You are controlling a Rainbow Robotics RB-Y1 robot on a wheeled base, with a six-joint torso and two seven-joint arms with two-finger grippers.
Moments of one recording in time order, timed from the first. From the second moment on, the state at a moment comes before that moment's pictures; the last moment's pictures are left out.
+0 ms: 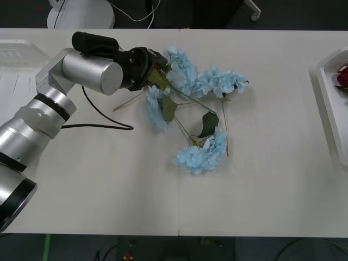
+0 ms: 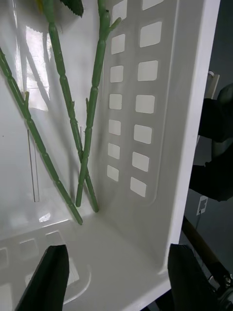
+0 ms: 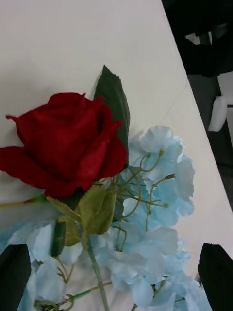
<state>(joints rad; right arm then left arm) -0.50 -1.03 0.06 -0.90 -0.50 1.06 1.79 -0.85 0.43 -0.47 -1.17 0.71 0.72 -0.31</state>
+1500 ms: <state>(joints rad) -0.83 -0.82 0.40 -1.22 -1.10 1.25 1.08 -0.89 0.28 -0.57 -0.82 0.41 0.51 -0.32</state>
